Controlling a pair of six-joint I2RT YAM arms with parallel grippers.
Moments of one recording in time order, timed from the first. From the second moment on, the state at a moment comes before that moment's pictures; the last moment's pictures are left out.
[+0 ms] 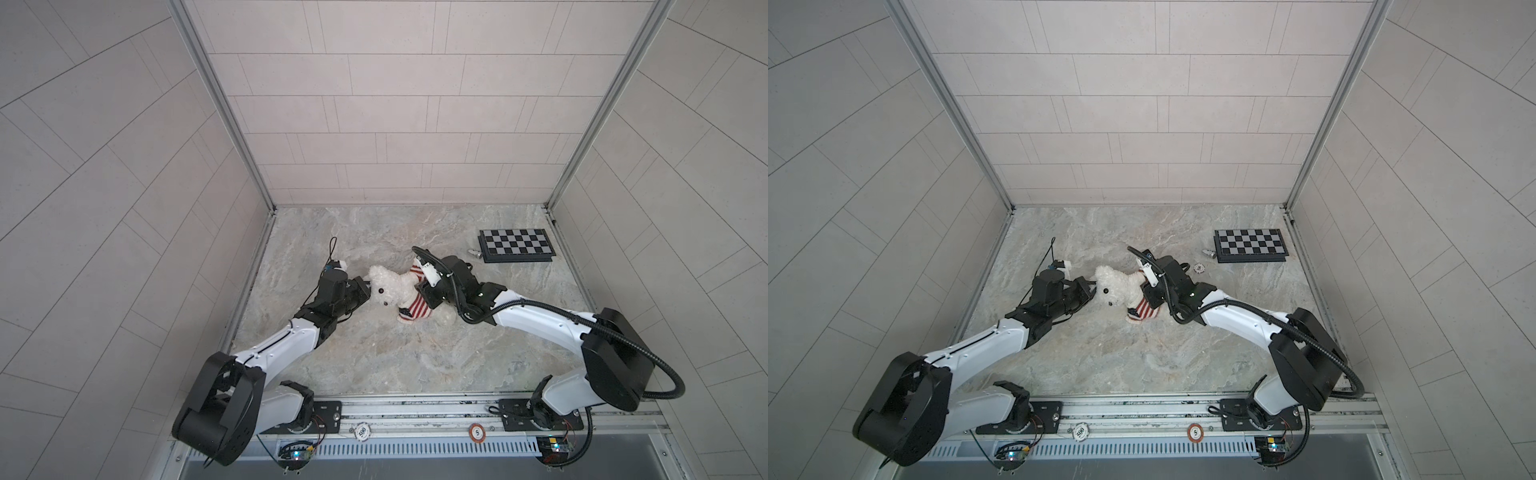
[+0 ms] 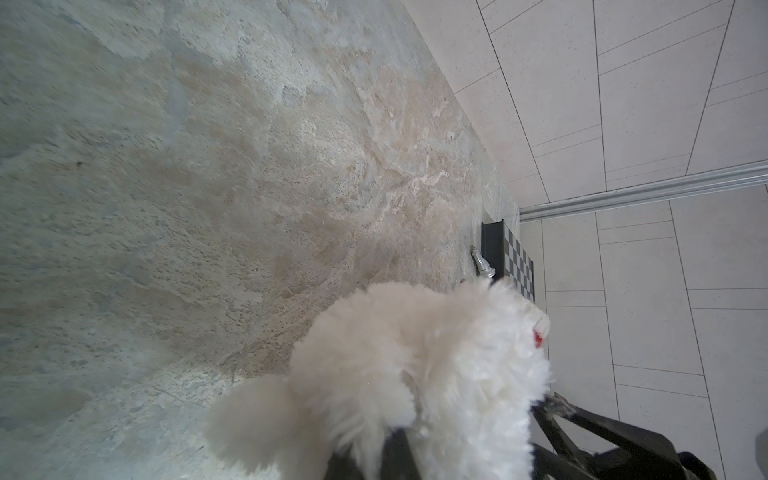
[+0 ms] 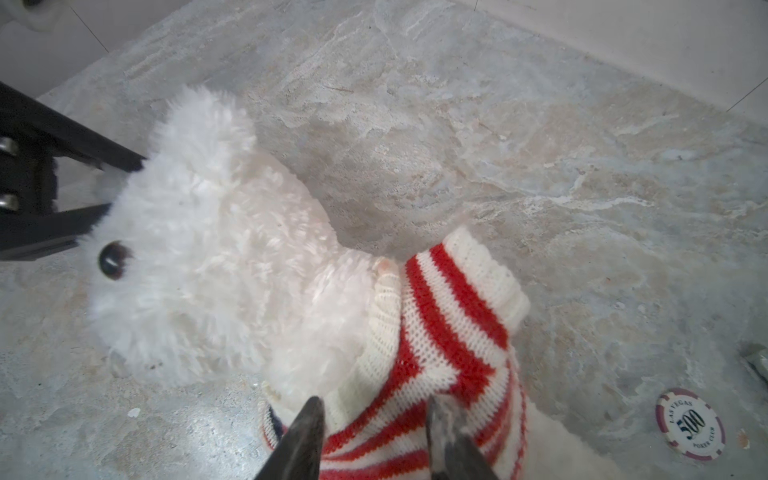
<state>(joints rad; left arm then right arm) -0.38 1.23 0.49 0.19 0.19 -0.98 0.70 1.51 0.93 -0.10 0.02 0.08</state>
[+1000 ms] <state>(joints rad) -0.40 1.04 0.51 0.04 0.12 -0.82 0.59 1.72 1.00 -0.01 -0.09 0.06</state>
